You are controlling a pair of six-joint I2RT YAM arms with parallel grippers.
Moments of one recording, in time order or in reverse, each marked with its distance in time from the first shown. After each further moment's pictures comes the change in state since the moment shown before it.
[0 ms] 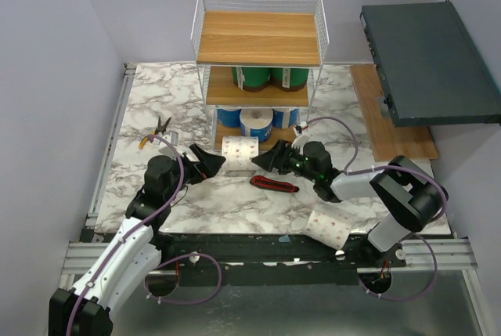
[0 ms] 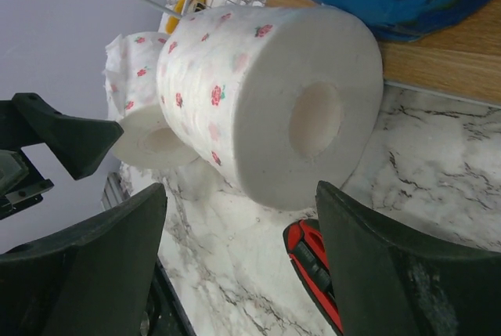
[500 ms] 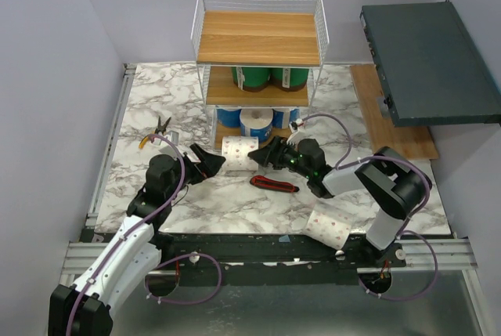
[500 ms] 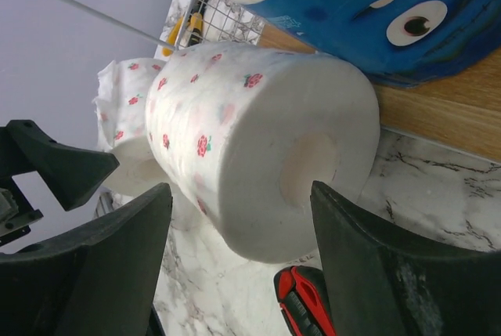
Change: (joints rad) left arm 0.000 0.027 0.000 0.000 -0.009 -0.008; right arm 0.003 0.132 0.064 0.114 0.029 -0.011
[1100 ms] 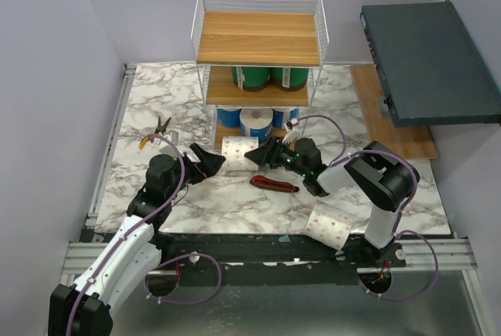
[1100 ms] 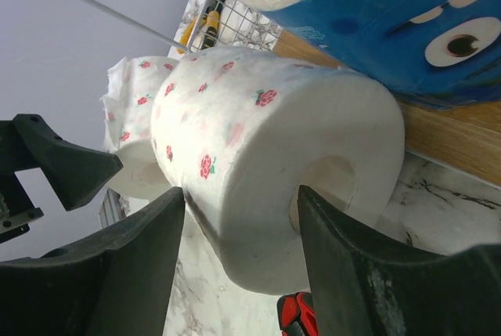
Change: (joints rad) left arm 0.000 0.007 0.000 0.005 -0.003 -0.008; right arm 0.000 0.102 0.045 0.093 -0.064 0.000
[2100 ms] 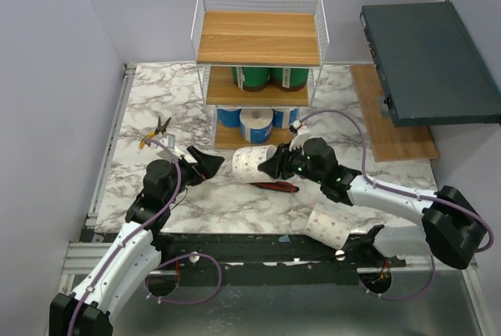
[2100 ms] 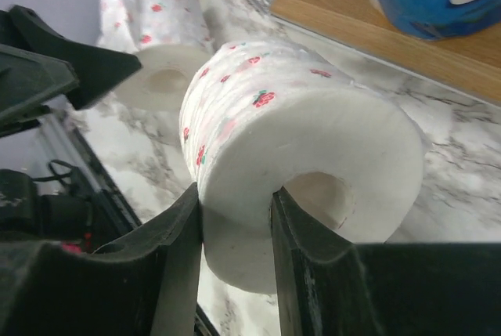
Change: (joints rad) left arm 0.000 -0.076 -0.041 0.021 -0.005 -0.032; right arm 0.083 -0.540 -0.033 -0.649 0.077 -0.233
